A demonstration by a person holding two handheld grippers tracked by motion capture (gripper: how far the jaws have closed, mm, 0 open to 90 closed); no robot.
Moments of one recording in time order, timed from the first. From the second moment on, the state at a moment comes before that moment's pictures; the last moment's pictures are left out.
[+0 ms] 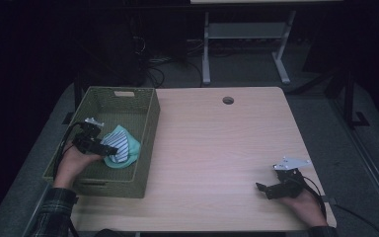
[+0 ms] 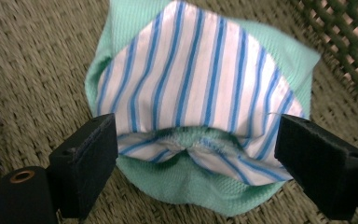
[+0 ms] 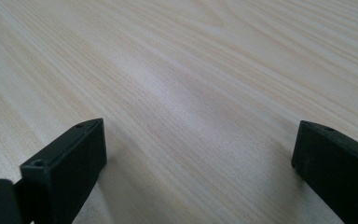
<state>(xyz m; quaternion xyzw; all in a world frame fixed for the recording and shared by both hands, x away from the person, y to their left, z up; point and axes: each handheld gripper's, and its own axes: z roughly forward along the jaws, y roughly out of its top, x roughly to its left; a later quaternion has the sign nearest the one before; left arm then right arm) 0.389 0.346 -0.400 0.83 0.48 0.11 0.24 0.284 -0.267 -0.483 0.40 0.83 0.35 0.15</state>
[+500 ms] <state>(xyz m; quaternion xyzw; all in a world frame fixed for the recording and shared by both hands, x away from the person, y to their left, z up) 0.376 0.327 -0.358 0.82 0.47 0.13 0.31 0.284 -0.267 -0.483 0.40 0.83 0.35 0.15</state>
